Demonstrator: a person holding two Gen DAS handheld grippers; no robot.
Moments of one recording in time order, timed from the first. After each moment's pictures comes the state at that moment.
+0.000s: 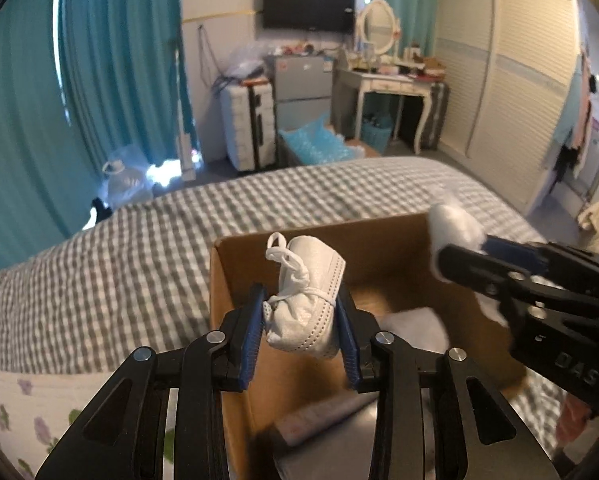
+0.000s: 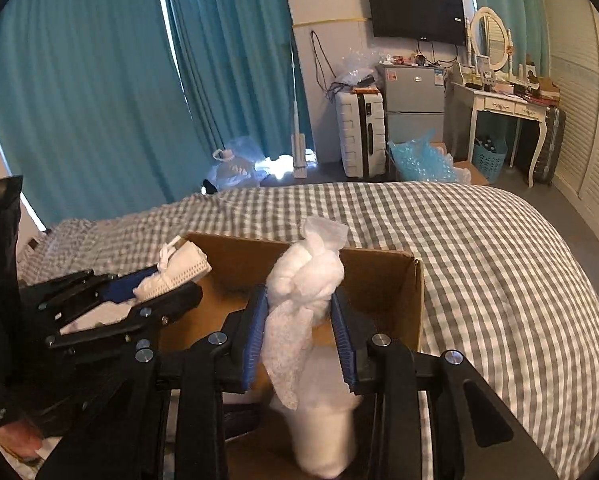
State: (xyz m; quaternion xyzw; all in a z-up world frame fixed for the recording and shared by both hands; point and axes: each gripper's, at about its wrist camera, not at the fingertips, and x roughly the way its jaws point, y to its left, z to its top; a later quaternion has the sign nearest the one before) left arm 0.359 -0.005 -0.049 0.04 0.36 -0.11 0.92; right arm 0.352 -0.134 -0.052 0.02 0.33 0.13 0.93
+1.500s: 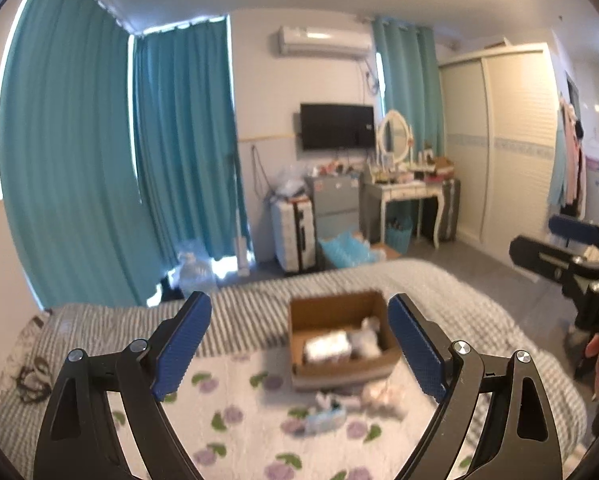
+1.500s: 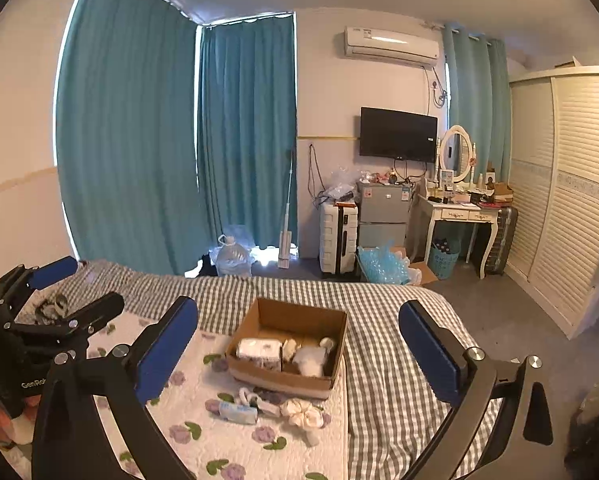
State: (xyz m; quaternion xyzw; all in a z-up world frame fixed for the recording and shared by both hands) left arm 0.037 0.048 0.153 0.04 0.17 -0.06 0.98; right arm 0.018 -0.152 0.155 -0.03 0.16 0.10 0.98
